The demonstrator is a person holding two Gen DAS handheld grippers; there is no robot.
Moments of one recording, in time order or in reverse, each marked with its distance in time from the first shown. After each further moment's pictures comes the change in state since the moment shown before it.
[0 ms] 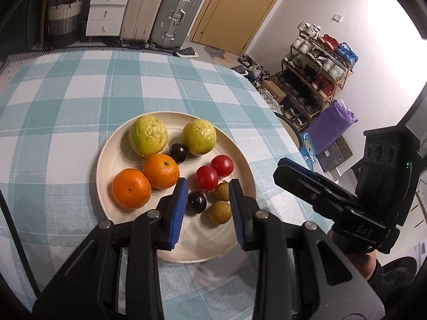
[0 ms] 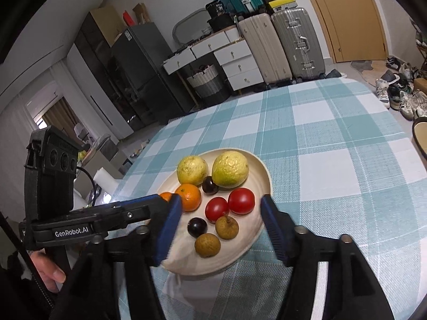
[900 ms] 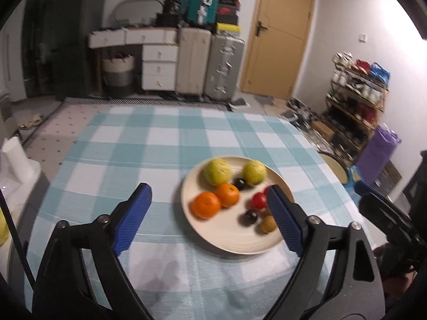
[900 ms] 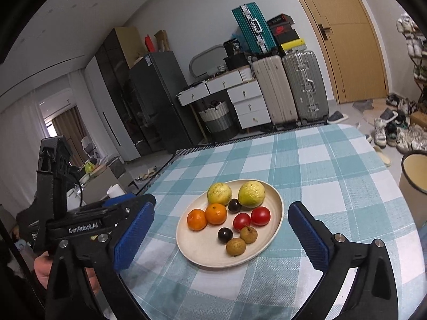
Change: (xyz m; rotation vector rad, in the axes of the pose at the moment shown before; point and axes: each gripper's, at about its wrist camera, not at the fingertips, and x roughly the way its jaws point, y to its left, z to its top) left arm -0.112 -0.010 -0.034 0.029 -0.322 0.350; right arm -0.070 0.049 -0.020 -0.111 -0.207 0.004
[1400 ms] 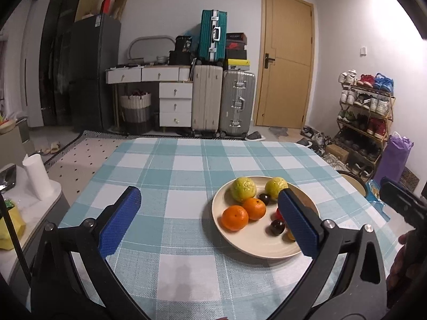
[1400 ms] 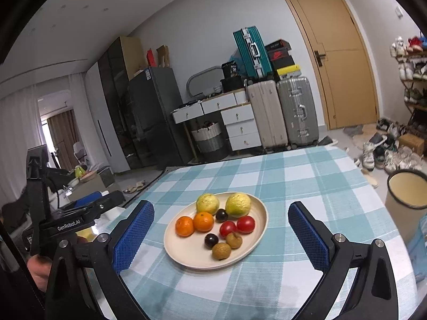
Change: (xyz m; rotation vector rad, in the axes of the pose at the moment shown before) left arm -0.027 0.018 -0.036 0.052 -0.215 0.076; right arm -0.024 0.001 -0.021 -0.088 -0.134 -0.085
